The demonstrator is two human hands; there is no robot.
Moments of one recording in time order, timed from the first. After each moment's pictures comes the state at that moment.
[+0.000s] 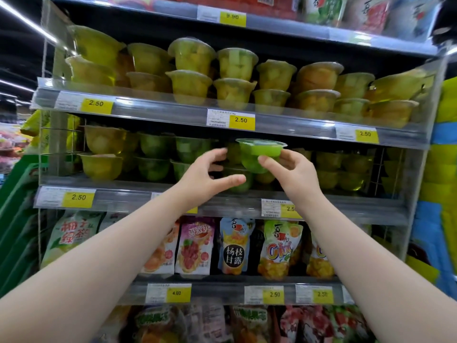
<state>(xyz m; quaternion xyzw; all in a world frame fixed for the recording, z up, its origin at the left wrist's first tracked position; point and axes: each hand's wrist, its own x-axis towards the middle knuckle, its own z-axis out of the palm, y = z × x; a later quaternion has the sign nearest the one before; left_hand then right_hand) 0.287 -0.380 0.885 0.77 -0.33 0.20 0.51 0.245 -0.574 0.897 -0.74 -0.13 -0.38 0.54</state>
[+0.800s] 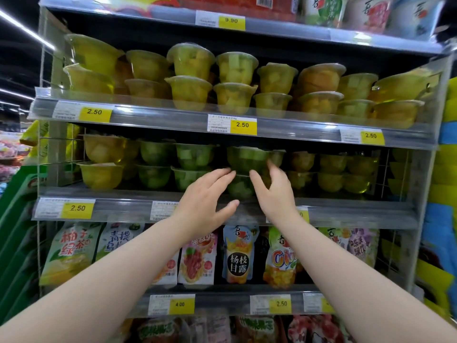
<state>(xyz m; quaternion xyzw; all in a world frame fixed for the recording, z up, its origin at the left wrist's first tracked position) 0.303 -0.377 0.852 0.83 -0.35 0.40 0.18 0.292 -0.553 0.867 -0.82 -0.07 -0.43 0.38</state>
